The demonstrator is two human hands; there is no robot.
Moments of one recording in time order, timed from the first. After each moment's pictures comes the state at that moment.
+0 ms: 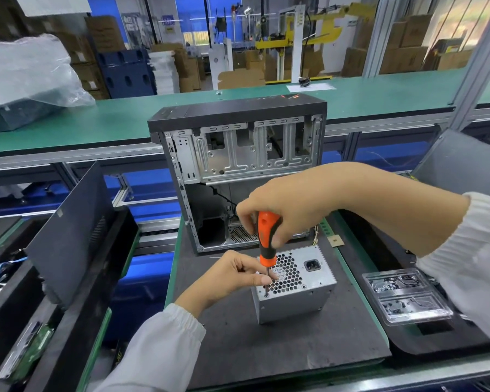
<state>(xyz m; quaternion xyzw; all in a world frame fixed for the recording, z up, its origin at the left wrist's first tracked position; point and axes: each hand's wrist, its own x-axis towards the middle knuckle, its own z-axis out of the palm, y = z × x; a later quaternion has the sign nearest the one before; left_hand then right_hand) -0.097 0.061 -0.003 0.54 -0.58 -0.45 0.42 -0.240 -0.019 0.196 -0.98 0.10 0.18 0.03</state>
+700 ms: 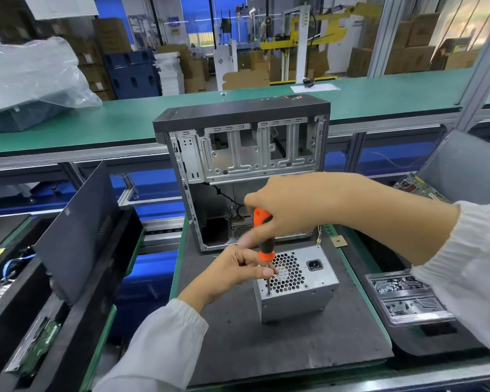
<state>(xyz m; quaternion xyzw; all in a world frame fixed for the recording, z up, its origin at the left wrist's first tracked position) -0.099 0.063 0.008 0.52 -0.57 -0.46 0.44 -0.239 -0.013 0.184 -0.97 0.18 0.15 -0.03</state>
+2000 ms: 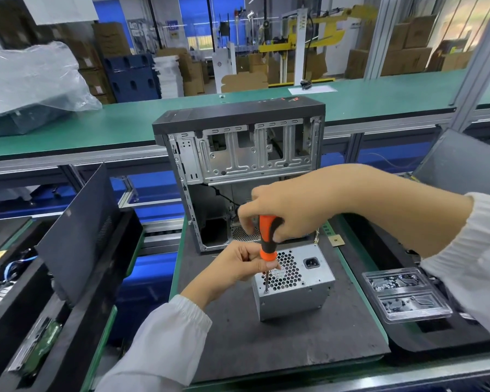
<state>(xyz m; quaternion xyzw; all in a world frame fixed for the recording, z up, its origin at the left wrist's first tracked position) -0.111 0.059 0.015 0.50 -0.57 -0.47 0.45 -0.249 -0.012 0.195 -0.98 0.11 0.19 0.00</state>
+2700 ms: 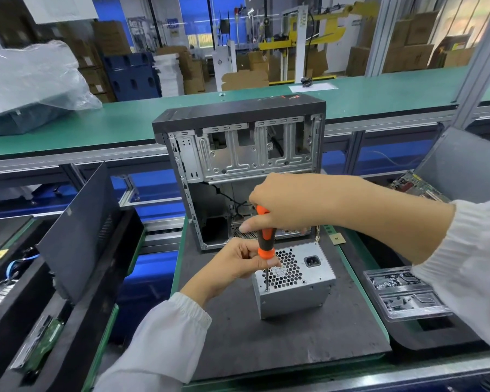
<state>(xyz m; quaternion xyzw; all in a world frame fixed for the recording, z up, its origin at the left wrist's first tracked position) -0.111 0.061 0.017 0.50 -0.57 -0.47 0.46 -0.241 -0.014 0.175 -0.98 0.19 0.11 -0.03</state>
